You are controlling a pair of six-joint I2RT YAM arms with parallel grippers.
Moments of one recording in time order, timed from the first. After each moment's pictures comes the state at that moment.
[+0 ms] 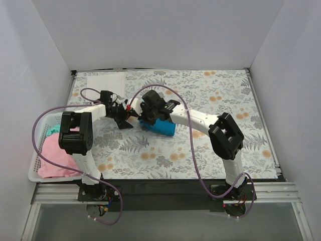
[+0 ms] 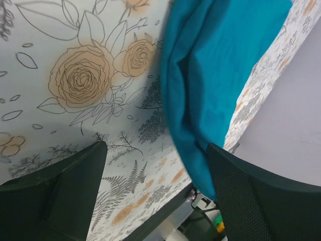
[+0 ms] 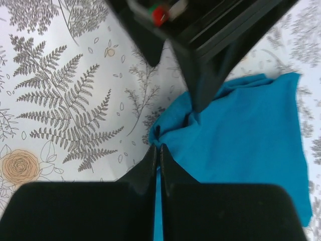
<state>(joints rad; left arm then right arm) -0.06 1.85 1.11 -0.35 0.65 -0.64 0.92 2.03 1.61 -0.40 -0.23 -0.42</state>
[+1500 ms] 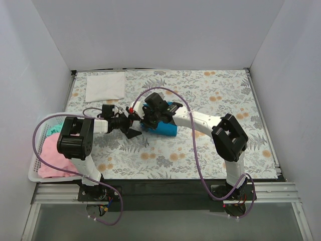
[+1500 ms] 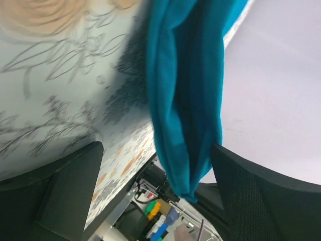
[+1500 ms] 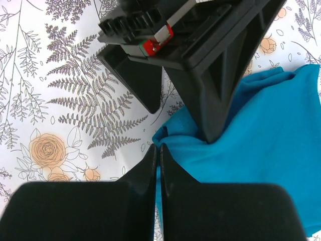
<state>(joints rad) -0.10 1.79 0.76 0.14 0.82 -1.12 0.90 1.95 1.52 -0.39 -0.30 -0.40</state>
